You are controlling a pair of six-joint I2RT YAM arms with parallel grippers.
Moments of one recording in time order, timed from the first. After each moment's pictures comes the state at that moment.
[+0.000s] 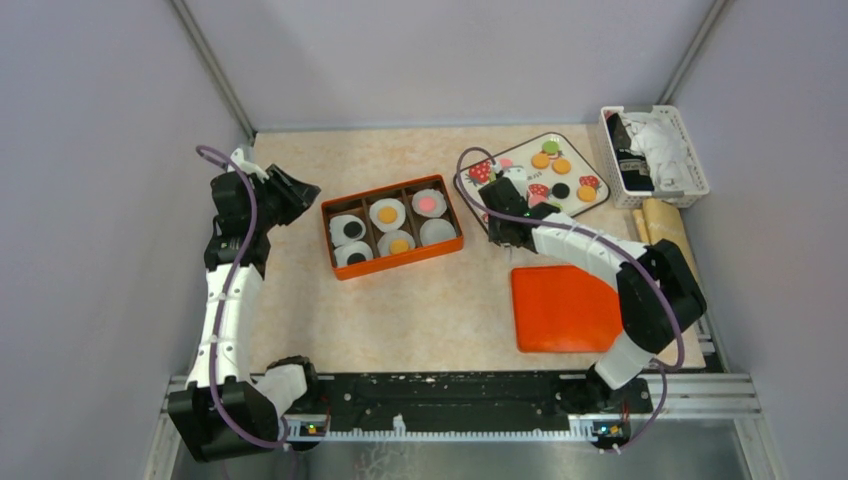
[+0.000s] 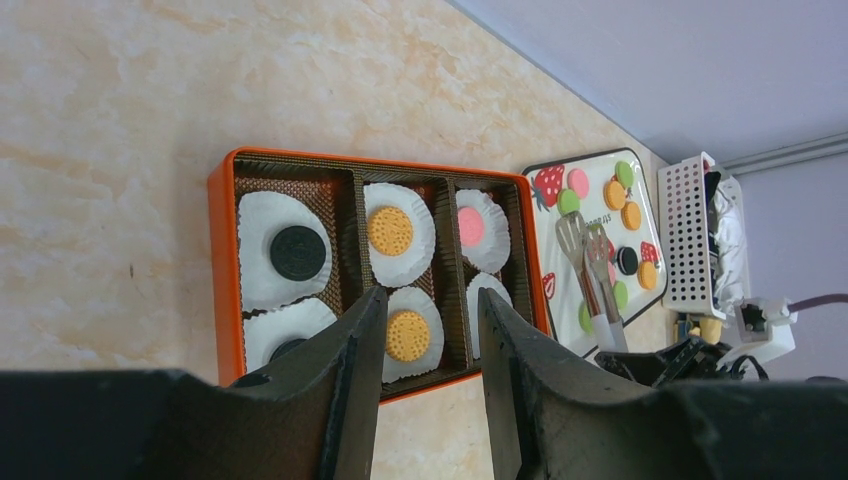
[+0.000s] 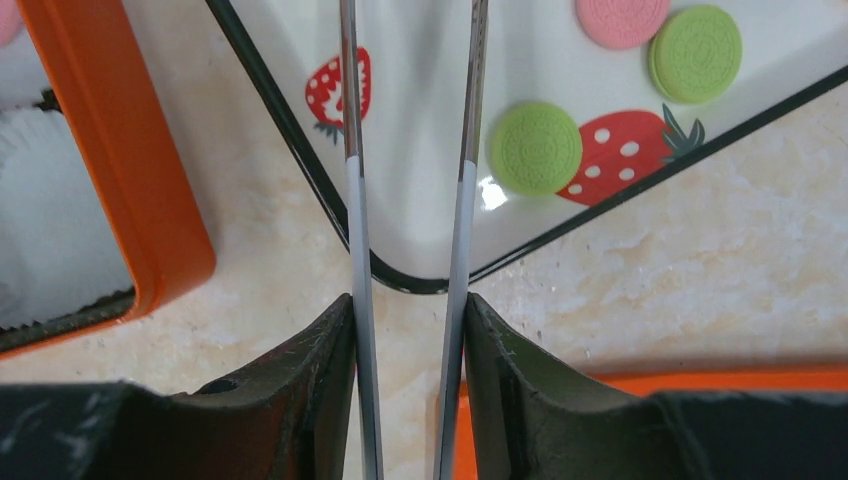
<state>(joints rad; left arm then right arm) 0.16 1.06 0.97 -0.29 0.35 -0.62 0.63 1.61 1.09 -0.42 0.46 0.45</state>
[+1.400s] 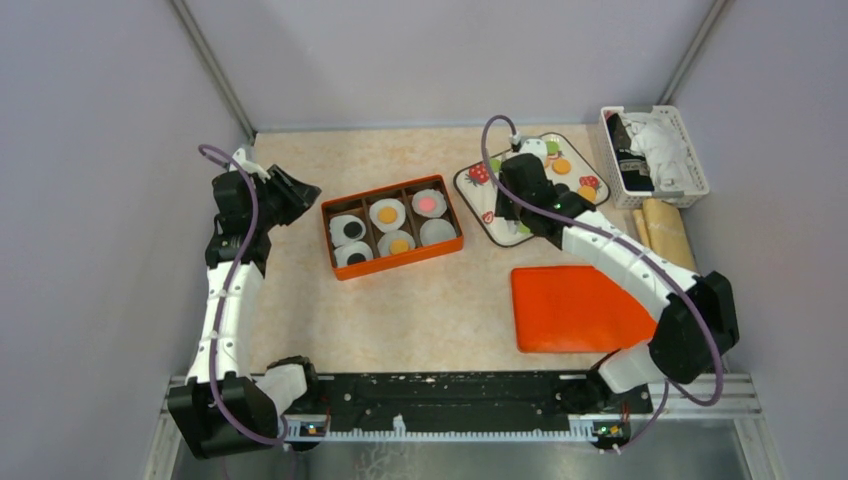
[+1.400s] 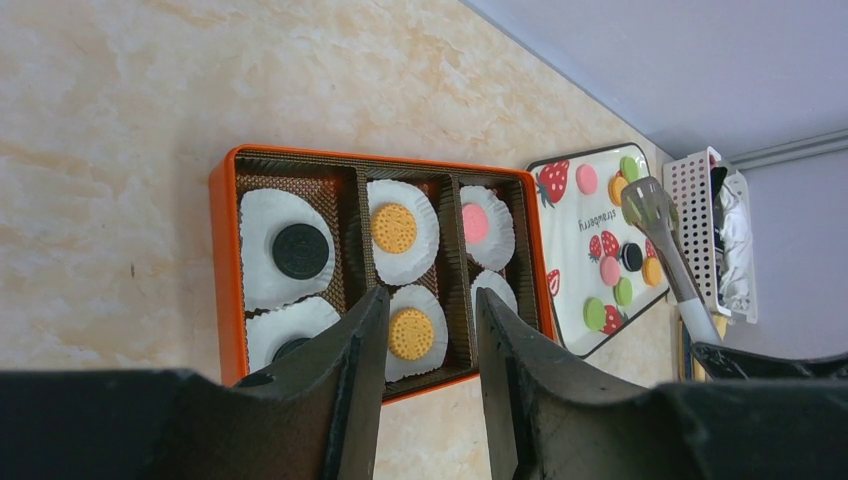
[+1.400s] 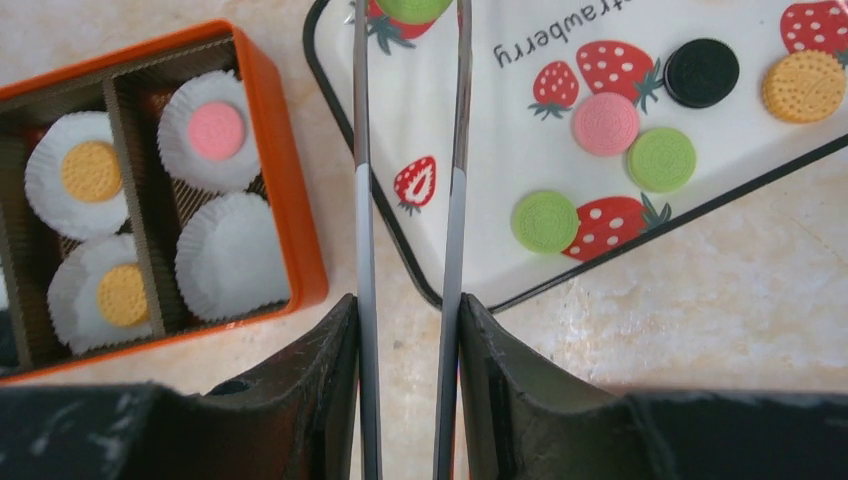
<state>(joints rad) 0.16 1.07 0.97 -0.29 0.35 -0.61 0.59 1.48 1.21 -0.43 0.39 0.43</state>
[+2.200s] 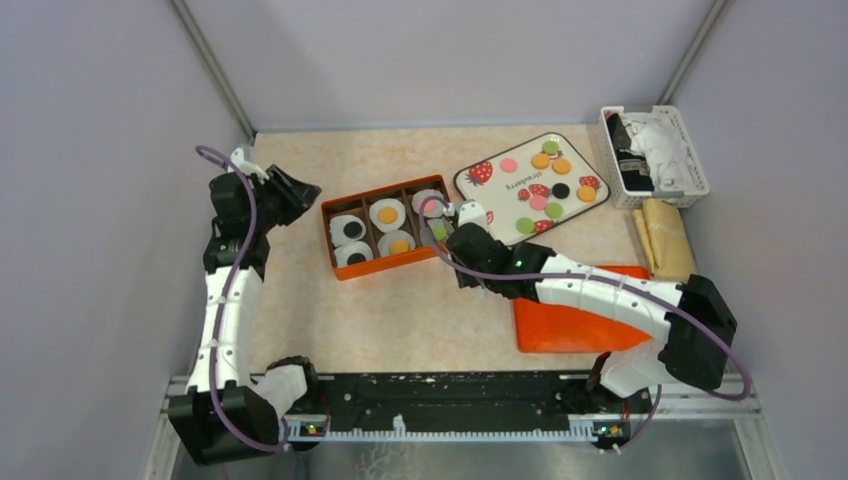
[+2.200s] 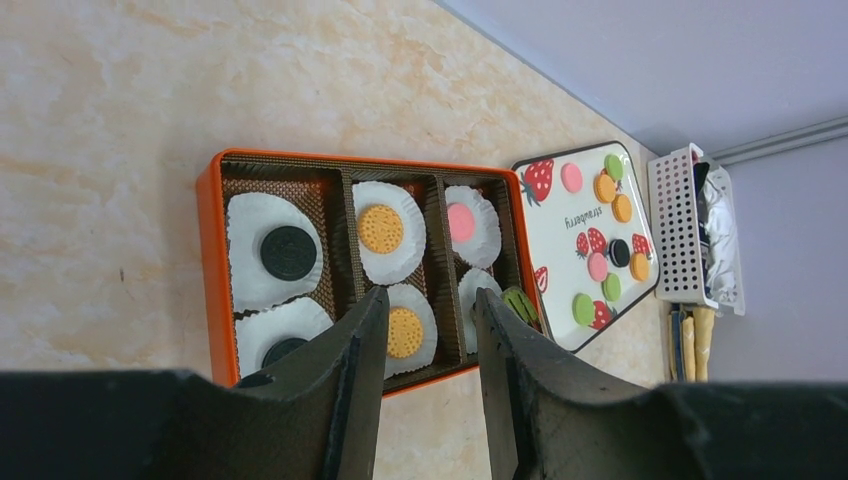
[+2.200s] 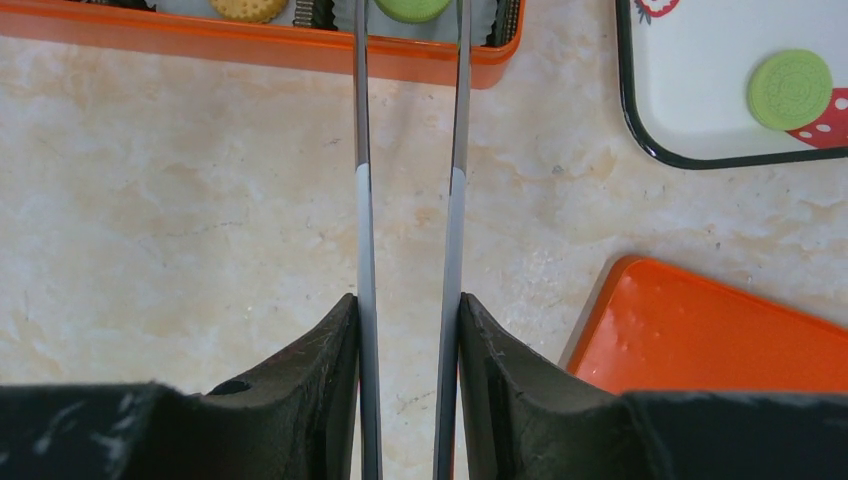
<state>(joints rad) 0.16 1.04 0.97 -0.29 0.37 -0.61 1.02 1.40 1.07 -0.51 0.43 0.47</state>
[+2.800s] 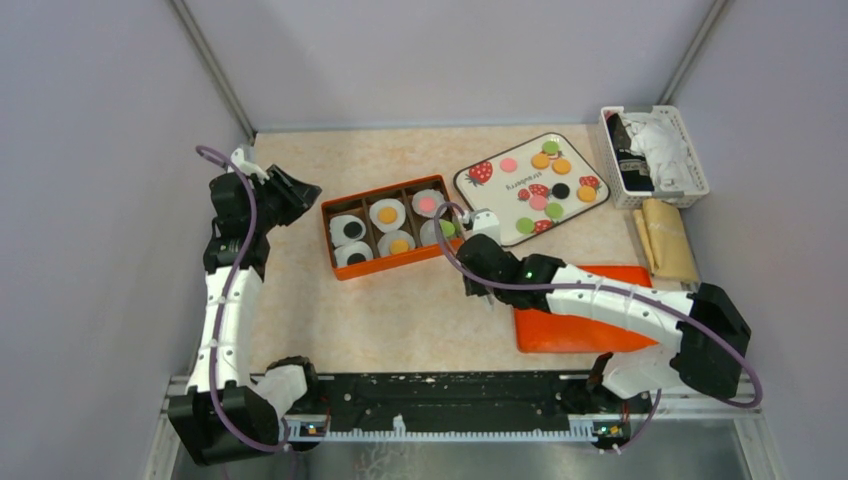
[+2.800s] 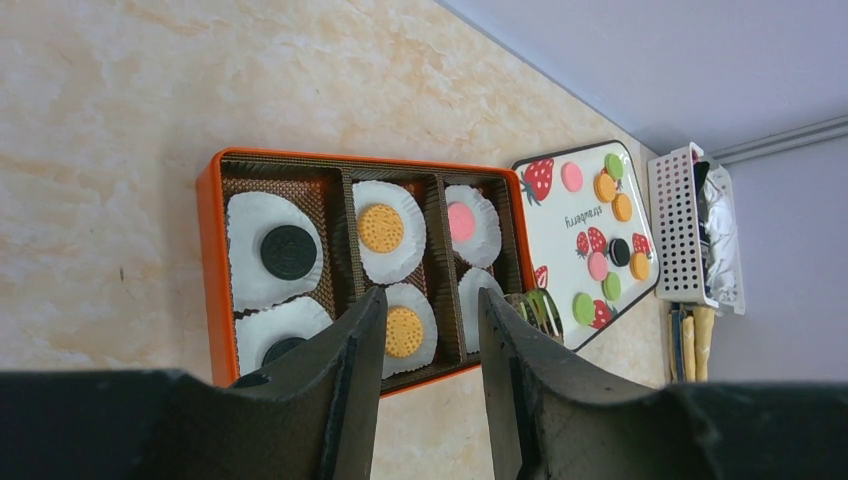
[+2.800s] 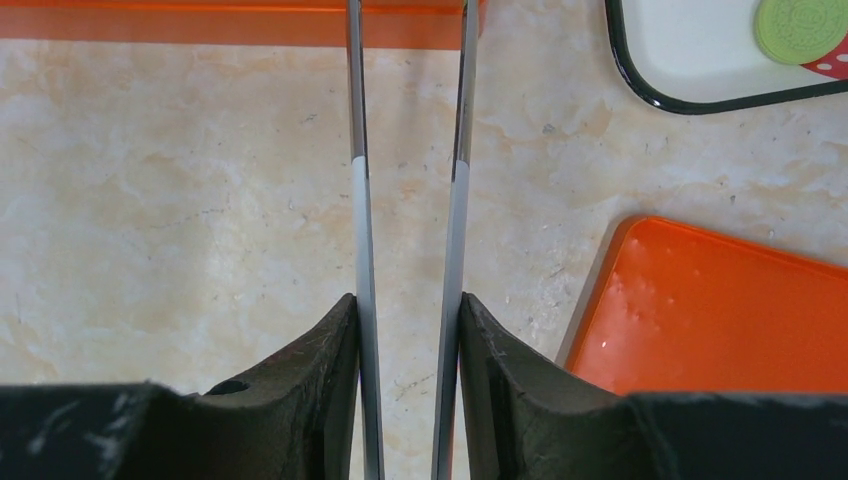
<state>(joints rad) 0.16 1.04 0.97 -0.29 0.37 -0.61 1.03 1.34 0.95 -0.48 0.45 0.55</state>
